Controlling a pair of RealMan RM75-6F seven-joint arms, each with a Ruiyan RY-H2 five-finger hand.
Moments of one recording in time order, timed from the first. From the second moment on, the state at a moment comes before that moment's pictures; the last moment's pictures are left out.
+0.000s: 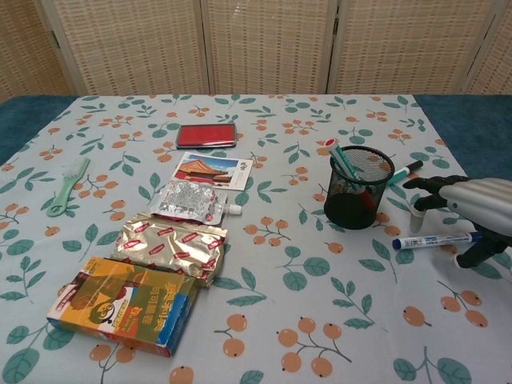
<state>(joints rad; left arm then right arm) 0.02 -1.06 -0.01 -1.70 1.67 1.67 0.06 0.44 -1.51 0.06 -1.43 -1.27 1.00 -0.38</state>
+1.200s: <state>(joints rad) 0.03 -1.06 0.00 -1.69 1.70 1.70 0.07 0.46 -1.58 0.06 -1.35 -1.24 1.01 -0.40</state>
